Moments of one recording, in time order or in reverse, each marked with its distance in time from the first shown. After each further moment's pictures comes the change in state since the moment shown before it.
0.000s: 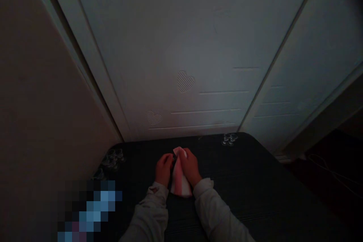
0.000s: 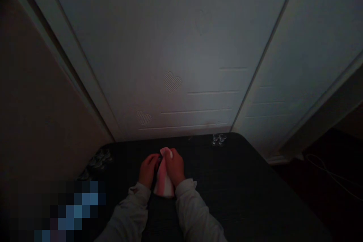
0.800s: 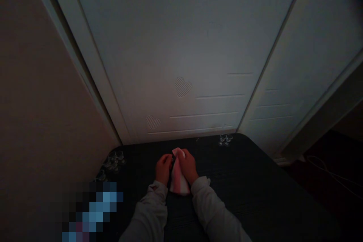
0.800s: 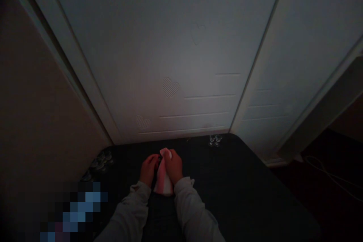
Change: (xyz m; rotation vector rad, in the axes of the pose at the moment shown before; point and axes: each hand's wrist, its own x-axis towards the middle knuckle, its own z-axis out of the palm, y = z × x) left_hand 0.000 0.002 0.001 -0.012 0.015 0.032; right_hand -0.001 0.000 0.001 0.057 0.016 -0.035
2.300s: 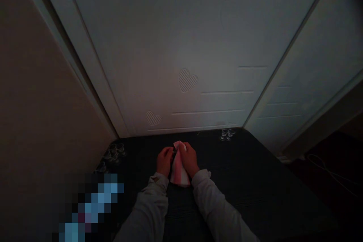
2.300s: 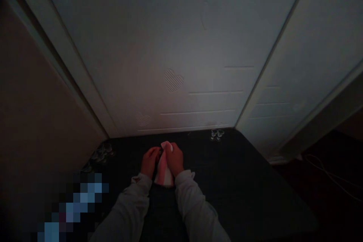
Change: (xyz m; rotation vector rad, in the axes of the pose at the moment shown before) left_hand 0.015 -0.001 0.004 -0.016 0.007 -0.007; right_hand 0.017 0.003 0.002 -0.065 -0.027 0.023
